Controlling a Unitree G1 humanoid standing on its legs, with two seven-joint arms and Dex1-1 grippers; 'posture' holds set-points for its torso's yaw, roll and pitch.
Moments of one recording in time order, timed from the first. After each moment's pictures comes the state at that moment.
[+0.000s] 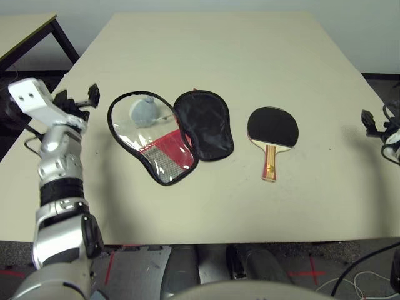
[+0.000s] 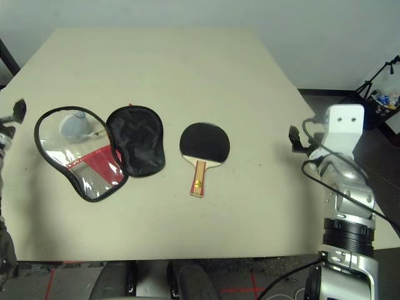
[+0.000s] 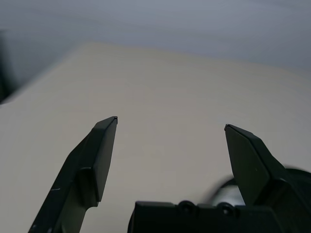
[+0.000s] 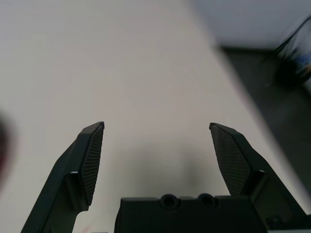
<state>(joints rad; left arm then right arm) -0.72 0.70 0.33 0.58 -0.41 0.21 -0.58 -0.44 -0.69 -0.37 -0.11 0.38 1.03 0.17</state>
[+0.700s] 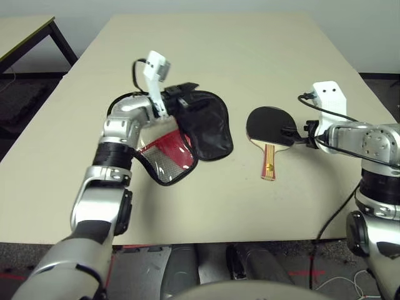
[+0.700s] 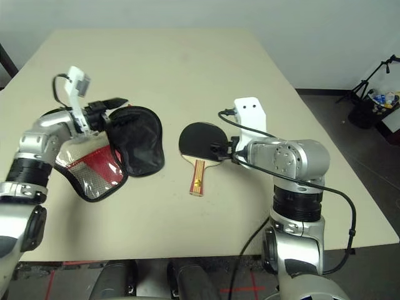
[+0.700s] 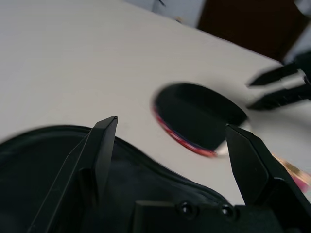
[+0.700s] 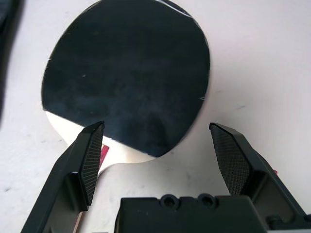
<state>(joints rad) -0.80 0.41 -0.07 0.51 -0.32 0.33 -1.02 -0.69 -0.46 -0.17 -0.17 0.72 1.59 -0.16</state>
